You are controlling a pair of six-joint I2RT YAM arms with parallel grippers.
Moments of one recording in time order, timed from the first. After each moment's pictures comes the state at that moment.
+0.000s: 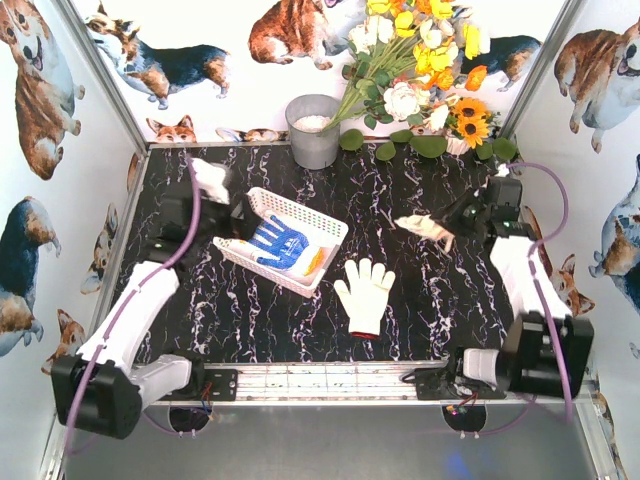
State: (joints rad) left arm -0.14 1.10 0.88 -0.23 0.29 -0.13; right arm -0.16 1.30 0.93 -0.31 -0.36 0.64
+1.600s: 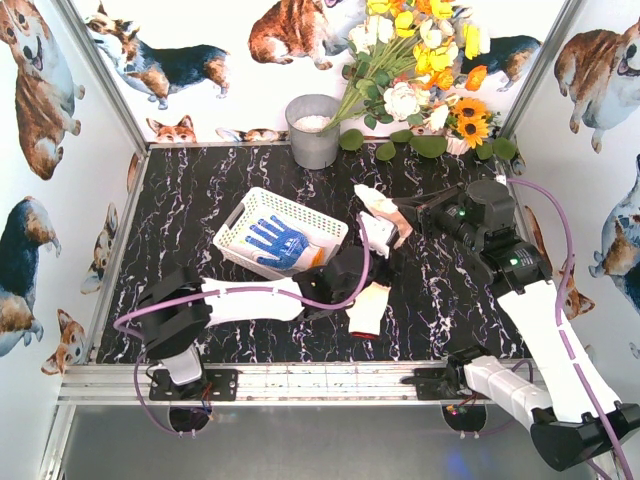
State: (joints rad) left arm -1.19 1.70 1.08 0.46 -0.38 -0.35; right arm 0.30 0.91 1.09 -0.54 -0.16 1.44
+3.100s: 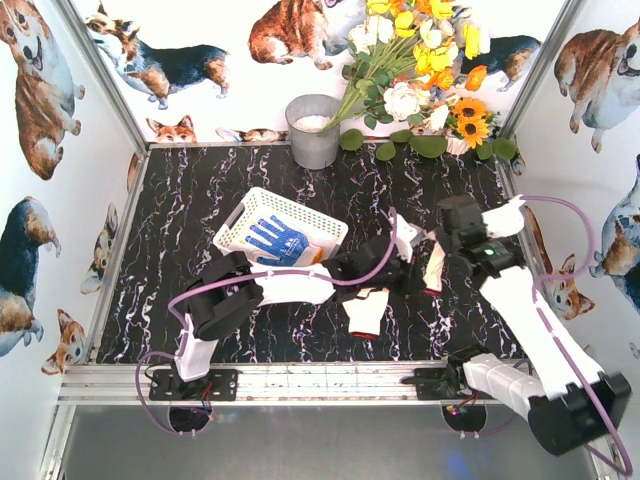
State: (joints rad) left arm -1.11 1.99 1.30 0.33 0.13 -0.57; right arm 0.31 0.98 0.98 -0.77 0.57 1.22
